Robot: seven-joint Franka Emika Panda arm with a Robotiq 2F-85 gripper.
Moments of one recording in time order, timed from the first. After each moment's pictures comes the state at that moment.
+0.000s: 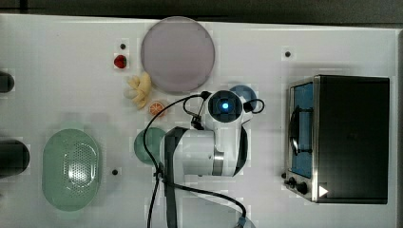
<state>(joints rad) -0.09 0.28 0.03 -2.31 -0.02 0.88 -0.50</state>
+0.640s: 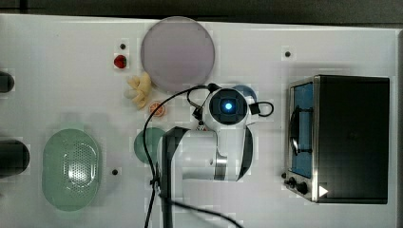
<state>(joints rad) -0.09 0.16 0.03 -2.30 -0.02 0.78 -0.30</state>
